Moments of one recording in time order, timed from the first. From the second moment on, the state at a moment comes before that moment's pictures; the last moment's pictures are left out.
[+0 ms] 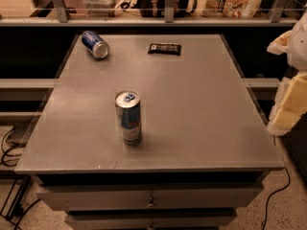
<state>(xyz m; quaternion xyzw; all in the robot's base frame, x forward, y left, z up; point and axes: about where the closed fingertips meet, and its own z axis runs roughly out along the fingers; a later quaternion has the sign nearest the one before) 0.438 -0.217 0.976 -0.60 0.78 -0.03 0.16</state>
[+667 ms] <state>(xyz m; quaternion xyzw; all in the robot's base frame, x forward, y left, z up) 0.442 -0.221 0.975 -0.60 0.78 -0.02 0.18</state>
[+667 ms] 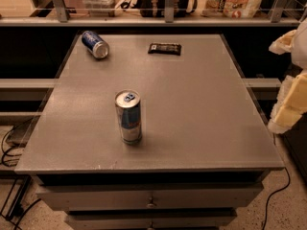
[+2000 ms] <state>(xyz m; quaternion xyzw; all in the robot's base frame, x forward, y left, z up) 0.451 -0.112 0.941 -0.62 0.67 0.21 0.35</state>
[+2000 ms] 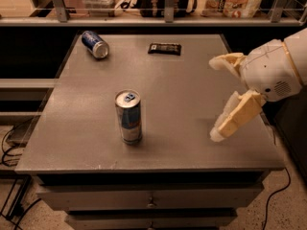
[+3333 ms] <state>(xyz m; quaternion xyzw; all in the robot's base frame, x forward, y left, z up) 0.449 -0.030 0.922 -0.63 0.63 0.29 0.36</state>
